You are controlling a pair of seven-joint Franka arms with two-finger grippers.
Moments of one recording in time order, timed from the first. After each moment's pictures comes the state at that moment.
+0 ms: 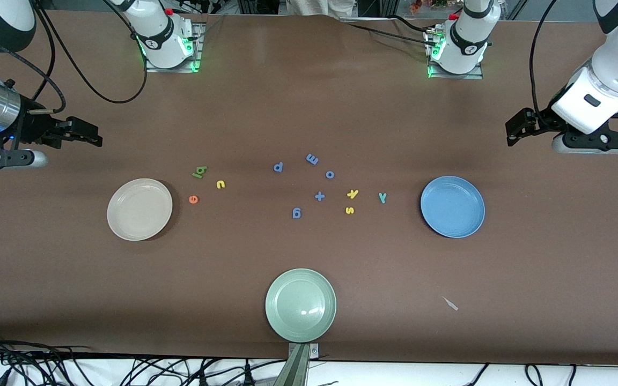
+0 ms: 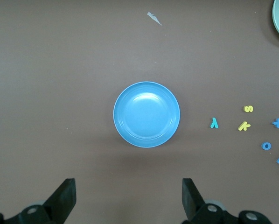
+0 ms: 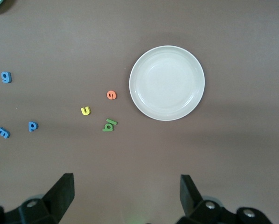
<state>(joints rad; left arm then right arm) -0.05 -0.01 -0.08 -1.69 0.02 1.67 -0.13 -0.09 0.09 0.14 -1.62 0.08 1.59 0.02</state>
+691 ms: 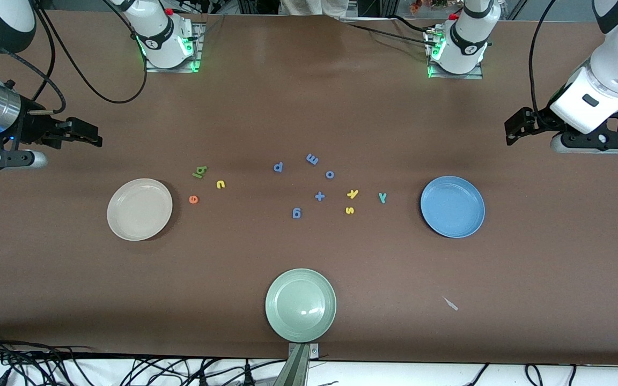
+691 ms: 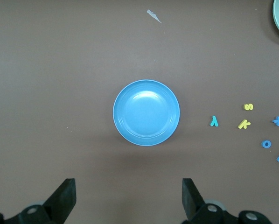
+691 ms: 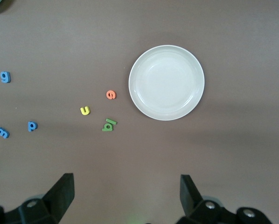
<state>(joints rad) -0.05 -0.01 -0.08 -1.69 0.02 1.66 -0.13 -0.09 0.10 0.14 -1.62 0.08 1.59 0.02</state>
